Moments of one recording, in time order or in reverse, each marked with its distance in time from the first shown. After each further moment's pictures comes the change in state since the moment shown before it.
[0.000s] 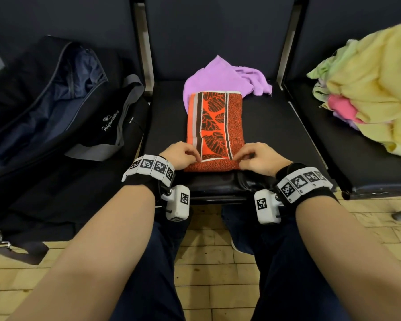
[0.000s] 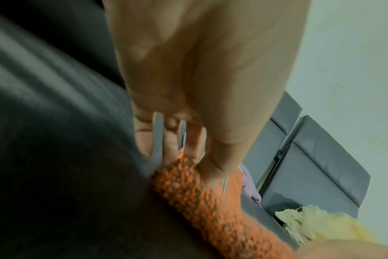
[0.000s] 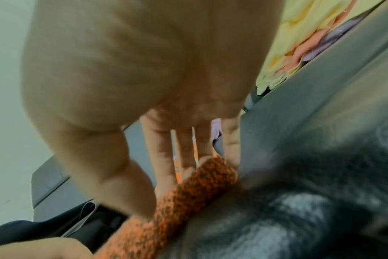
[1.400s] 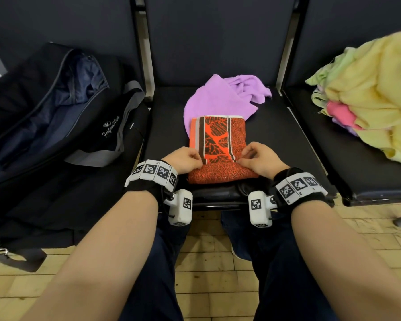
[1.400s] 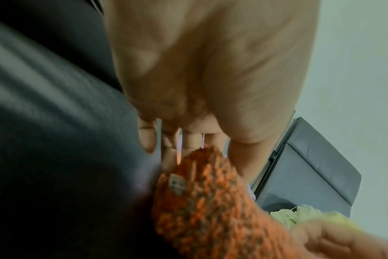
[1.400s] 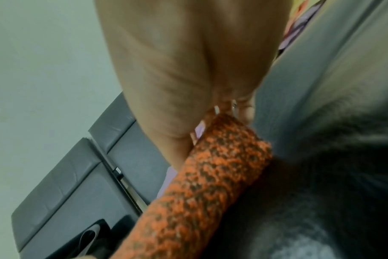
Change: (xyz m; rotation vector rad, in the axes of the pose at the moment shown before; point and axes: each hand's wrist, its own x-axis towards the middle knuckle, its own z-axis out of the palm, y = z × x) left_hand 0.007 0.009 0.004 -0.092 -0.038 -0.048; right_hand 0.014 0.008 0.005 0.066 0.183 0.201
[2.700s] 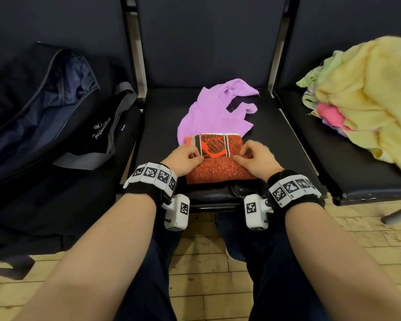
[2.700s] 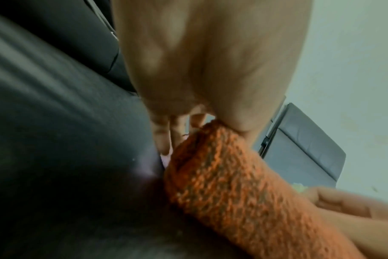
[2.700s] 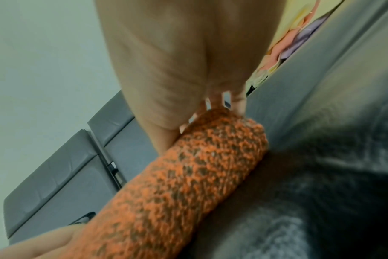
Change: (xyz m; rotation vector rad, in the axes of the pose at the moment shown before) left_hand 0.012 0.002 0.015 0.017 0.149 0.142; right_hand -0.005 0.004 -0.007 -0.083 0.111 -0.055
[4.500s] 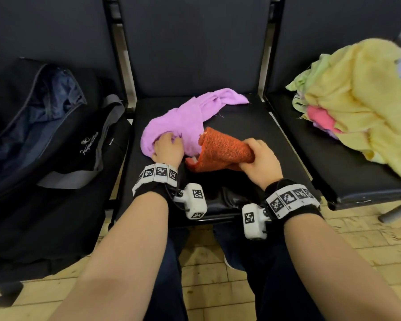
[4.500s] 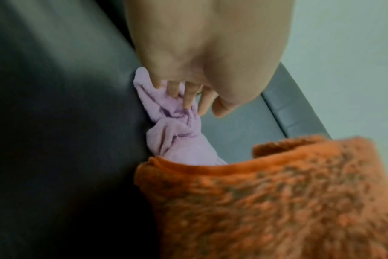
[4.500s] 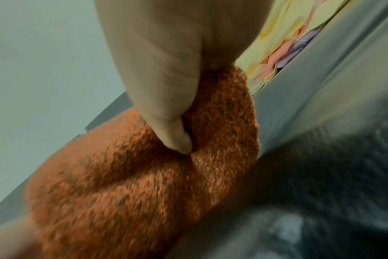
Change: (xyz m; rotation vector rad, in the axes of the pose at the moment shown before) left_hand 0.053 0.010 -0.003 -0.197 0.498 -0.252; right_hand -0.009 -0.002 -0.017 -0.060 0.165 -0.050
